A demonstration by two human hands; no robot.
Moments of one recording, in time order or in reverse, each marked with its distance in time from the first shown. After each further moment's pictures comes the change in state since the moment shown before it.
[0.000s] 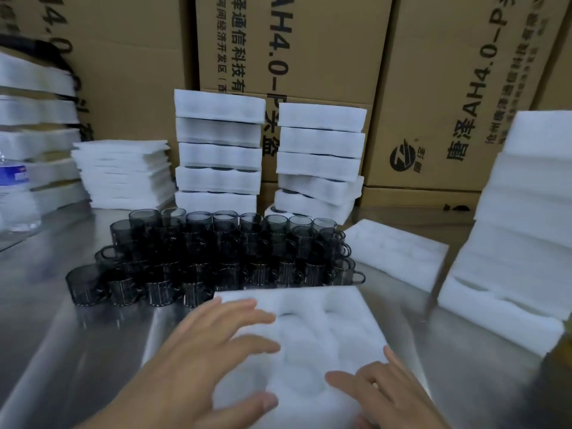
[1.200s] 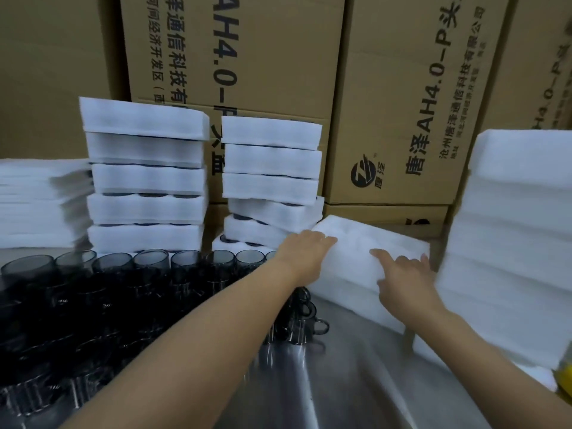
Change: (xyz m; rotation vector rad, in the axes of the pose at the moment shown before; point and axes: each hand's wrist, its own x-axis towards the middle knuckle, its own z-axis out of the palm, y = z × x) left_hand 0.337 -0.045 0.106 0.278 -0.174 -0.002; right_hand 0.120 0.240 0.041 -0.519 -0.300 0.651
